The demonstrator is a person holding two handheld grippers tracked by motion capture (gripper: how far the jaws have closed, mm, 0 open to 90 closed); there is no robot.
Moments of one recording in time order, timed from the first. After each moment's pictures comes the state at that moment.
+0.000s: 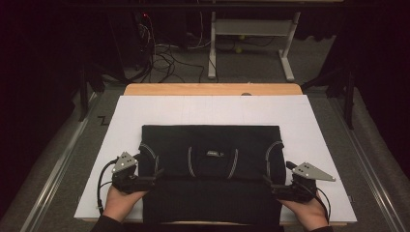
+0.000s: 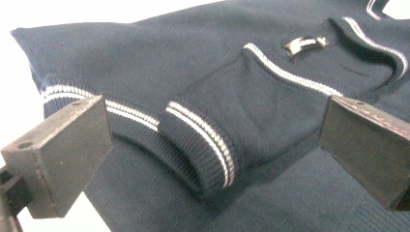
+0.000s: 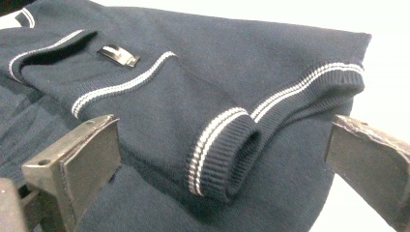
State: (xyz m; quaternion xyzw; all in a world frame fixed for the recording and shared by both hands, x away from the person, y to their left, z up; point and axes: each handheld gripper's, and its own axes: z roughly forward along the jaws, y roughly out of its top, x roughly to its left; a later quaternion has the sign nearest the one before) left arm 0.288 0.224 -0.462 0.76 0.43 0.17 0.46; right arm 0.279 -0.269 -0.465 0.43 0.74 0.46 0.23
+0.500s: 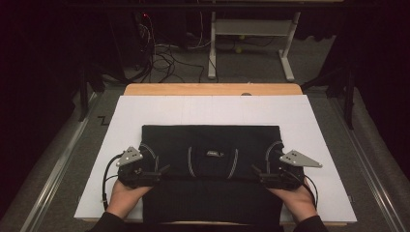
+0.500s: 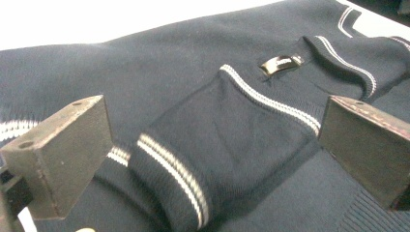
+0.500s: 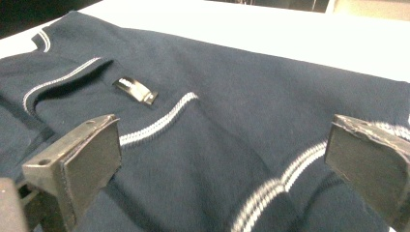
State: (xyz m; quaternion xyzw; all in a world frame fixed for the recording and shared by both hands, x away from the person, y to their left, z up) left arm 0.302 0.208 -0.452 0.76 0.41 0.15 0.48; right arm 0.305 -0.238 -0.448 0.41 0.74 0.47 0.23
